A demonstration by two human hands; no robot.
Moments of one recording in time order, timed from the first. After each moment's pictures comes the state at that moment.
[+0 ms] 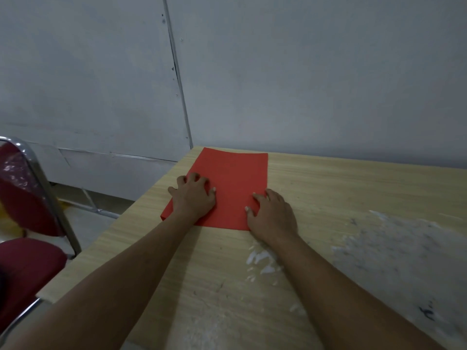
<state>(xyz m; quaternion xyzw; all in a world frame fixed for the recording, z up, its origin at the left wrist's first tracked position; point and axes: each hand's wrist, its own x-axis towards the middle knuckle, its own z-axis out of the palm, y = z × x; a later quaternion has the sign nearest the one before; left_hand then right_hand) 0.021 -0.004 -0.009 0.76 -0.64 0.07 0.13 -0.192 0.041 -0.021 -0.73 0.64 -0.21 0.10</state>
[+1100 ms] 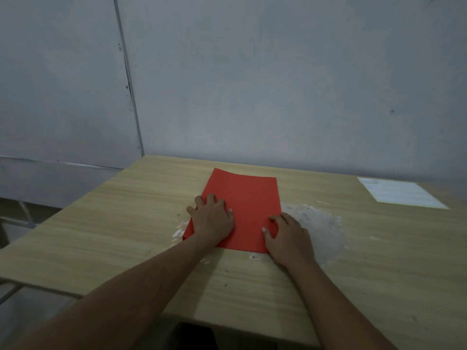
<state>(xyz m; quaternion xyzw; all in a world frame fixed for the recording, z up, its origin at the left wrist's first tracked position) -0.213 0.110 -0.009 0.72 -0.68 0.05 0.14 -0.405 0.174 -0.021 -0.67 0.71 -0.22 0.03</state>
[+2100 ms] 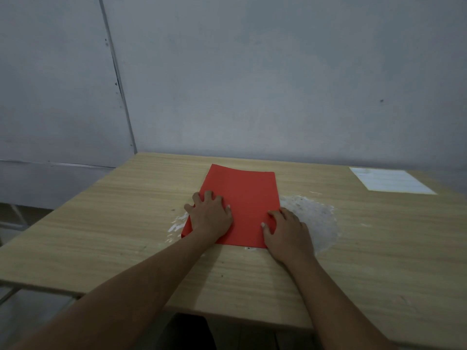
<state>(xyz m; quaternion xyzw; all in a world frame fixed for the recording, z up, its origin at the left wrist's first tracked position) -0.220 0.118 -0.012 0.70 -0.69 0.04 0.15 -0.411 0.188 -0.026 -0.66 0.72 -0.22 0.02</state>
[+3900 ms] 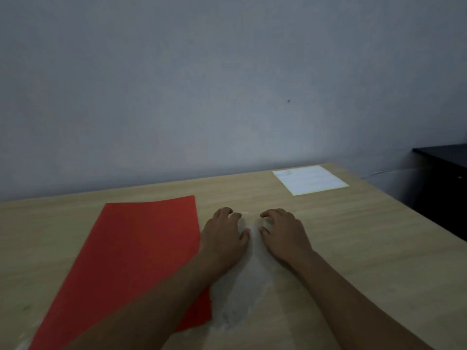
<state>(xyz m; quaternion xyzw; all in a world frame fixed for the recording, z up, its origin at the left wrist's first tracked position) -0.426 0.064 -0.009 0.43 -0.88 -0.05 0.20 -0.588 0.132 -0.010 -0.58 0.78 -0.26 0.01</state>
